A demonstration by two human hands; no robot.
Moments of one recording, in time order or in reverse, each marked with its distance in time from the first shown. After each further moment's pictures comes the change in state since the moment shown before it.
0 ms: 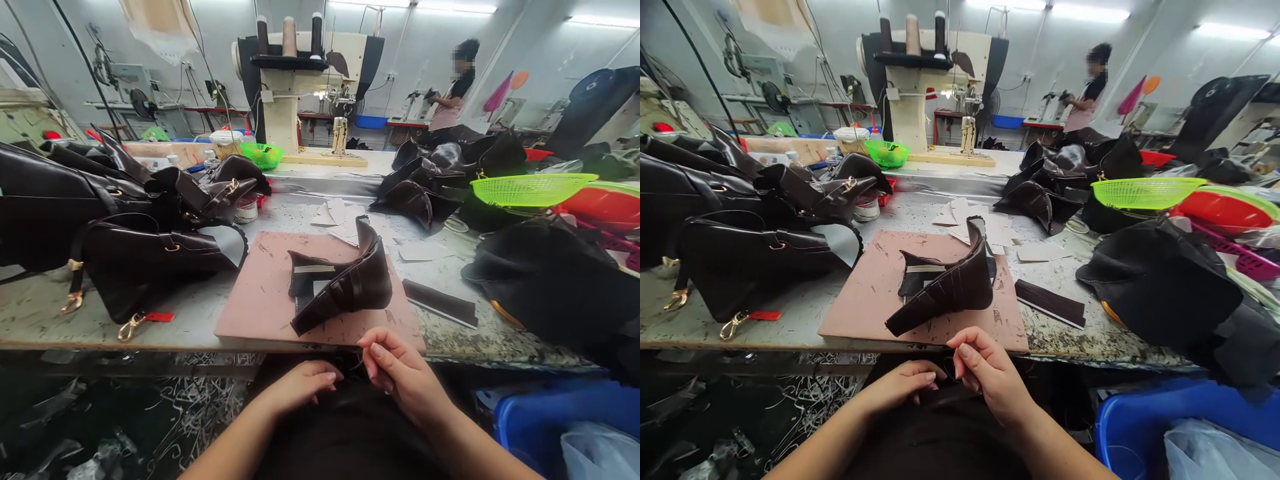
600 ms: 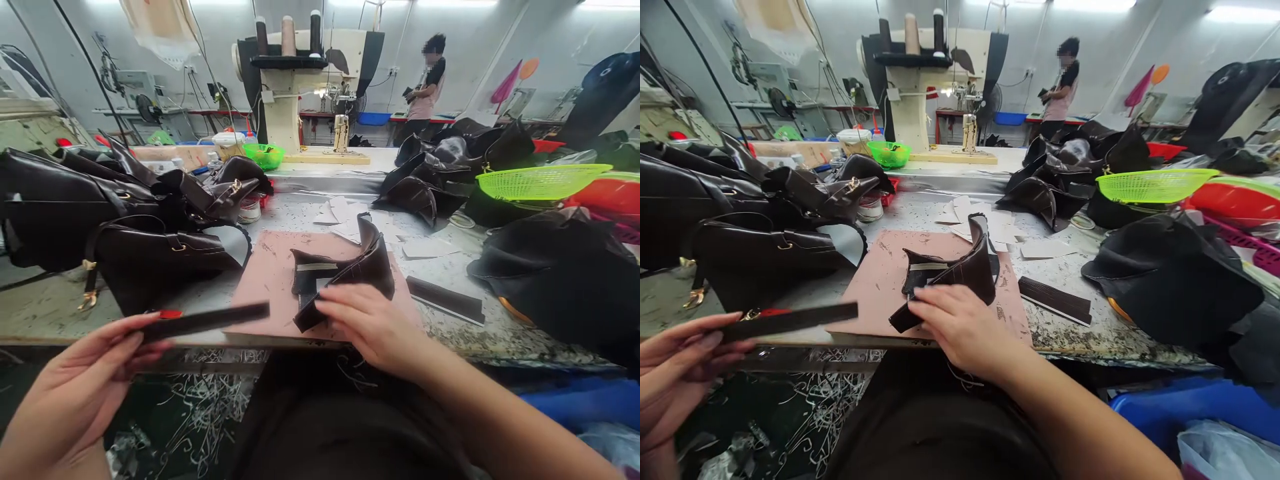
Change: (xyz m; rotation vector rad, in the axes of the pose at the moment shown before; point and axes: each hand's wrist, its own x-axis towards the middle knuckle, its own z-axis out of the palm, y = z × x) left_hand -0.157 0.073 -0.096 -0.263 1.212 0.345; right_hand 0.044 -0.051 0.014 -1.365 -0.282 -0.858
